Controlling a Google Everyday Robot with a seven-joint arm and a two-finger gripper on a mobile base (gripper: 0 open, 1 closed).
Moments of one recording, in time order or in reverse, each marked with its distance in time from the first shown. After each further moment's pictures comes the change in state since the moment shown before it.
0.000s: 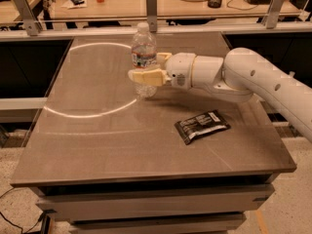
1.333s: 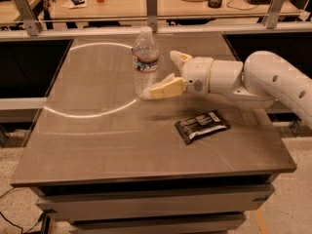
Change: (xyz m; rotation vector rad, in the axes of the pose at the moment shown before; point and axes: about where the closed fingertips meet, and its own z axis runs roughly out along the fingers) arm 0.009 0.001 -0.048 0.042 0.044 -0.024
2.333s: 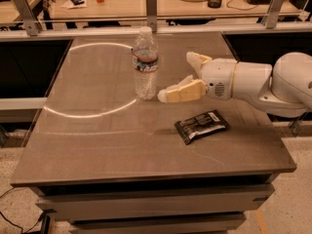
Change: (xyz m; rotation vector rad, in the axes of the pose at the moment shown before) arm -0.016 0.022 -0.055 0.044 0.007 0.032
